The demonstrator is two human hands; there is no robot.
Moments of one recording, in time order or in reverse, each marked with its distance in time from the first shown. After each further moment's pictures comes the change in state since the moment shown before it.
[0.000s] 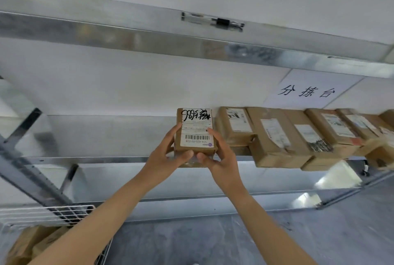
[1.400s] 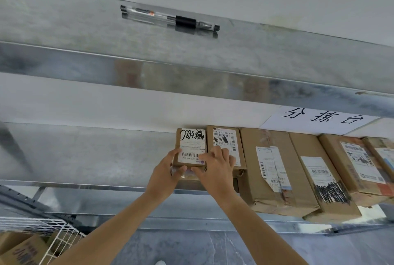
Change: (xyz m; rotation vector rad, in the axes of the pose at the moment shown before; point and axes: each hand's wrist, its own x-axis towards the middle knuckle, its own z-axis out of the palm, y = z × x) left_hand 0.137 -0.065 0.098 0.316 0.222 -0.140; right_hand 0.141 0.092 -0.075 -1.084 -0.020 -0.129
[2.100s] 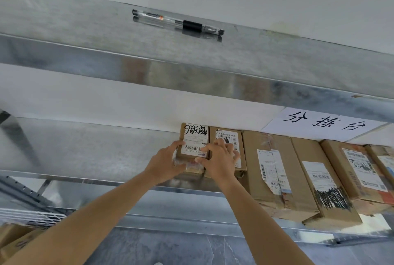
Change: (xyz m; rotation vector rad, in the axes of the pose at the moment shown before) left_hand 0.032 0.003 -0.020 0.353 -0.150 0.040; right_hand 0.027 0.005 -0.011 0.135 -0.208 0.146
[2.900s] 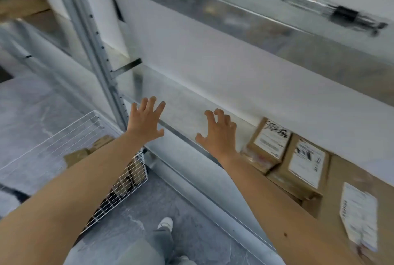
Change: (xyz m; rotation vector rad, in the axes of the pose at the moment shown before) left_hand -0.152 -0.123 -0.118 0.919 0.304 -0.564; right_hand -0.032 -0.149 0.071 -0.209 -0.131 -0.737
